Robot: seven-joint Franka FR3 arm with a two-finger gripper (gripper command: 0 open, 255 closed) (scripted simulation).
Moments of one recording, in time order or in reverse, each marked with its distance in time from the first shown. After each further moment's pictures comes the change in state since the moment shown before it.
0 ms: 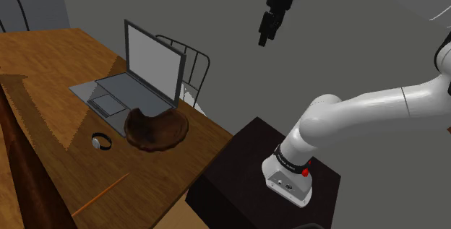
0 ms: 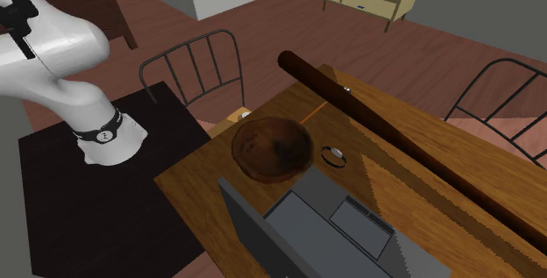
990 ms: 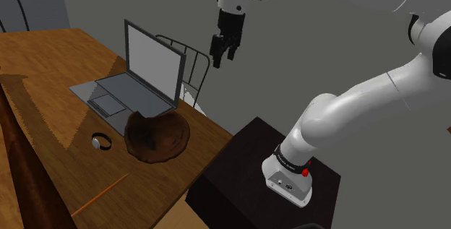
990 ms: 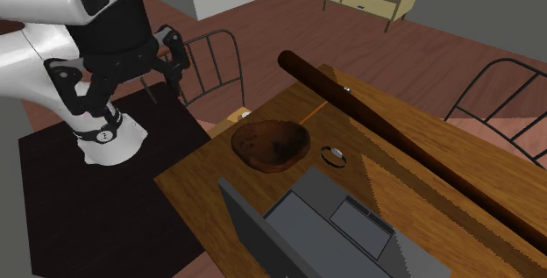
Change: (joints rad) arm 0.065 0.245 0.189 -0.044 0.146 0.258 0.228
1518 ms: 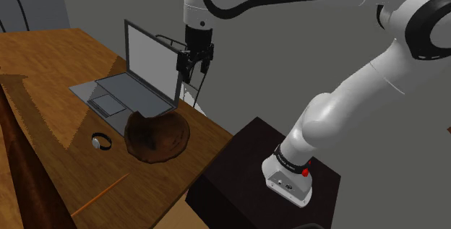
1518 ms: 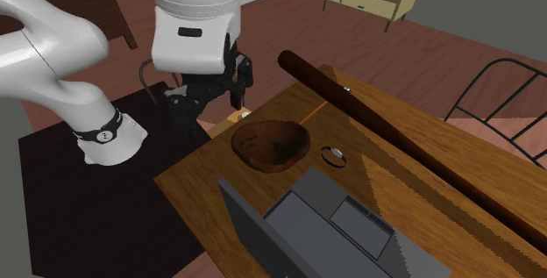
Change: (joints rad) arm 0.034 0.232 0.116 0.069 0.033 0.155 0.146
